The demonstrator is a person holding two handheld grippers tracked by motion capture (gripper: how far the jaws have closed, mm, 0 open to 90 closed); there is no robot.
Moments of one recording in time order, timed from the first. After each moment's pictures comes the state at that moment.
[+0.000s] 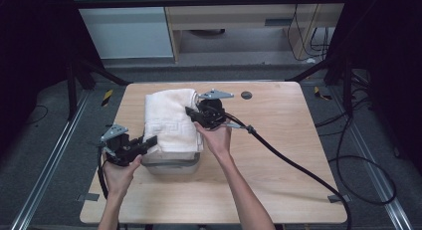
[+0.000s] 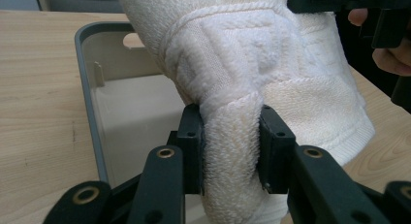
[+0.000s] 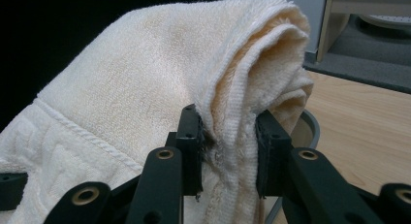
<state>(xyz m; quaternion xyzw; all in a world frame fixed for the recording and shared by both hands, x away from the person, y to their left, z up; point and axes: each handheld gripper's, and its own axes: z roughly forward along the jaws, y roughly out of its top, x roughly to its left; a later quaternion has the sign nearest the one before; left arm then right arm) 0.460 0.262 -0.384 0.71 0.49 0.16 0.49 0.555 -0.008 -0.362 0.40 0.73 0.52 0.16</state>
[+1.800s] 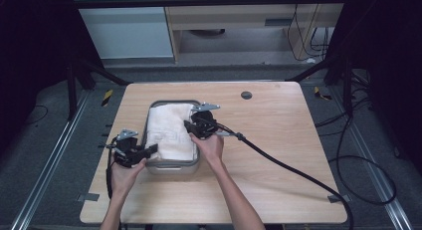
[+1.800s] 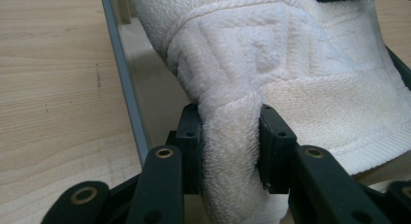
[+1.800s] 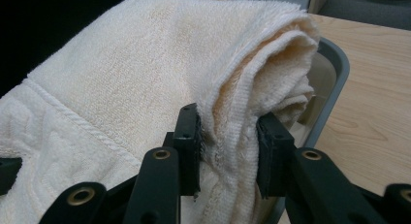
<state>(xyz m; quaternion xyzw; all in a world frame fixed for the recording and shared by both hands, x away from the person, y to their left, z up) 0.484 0.263 -0.430 0.74 0.52 0.16 0.40 0.567 0.016 -0.423 0.43 0.76 0.46 0.16</state>
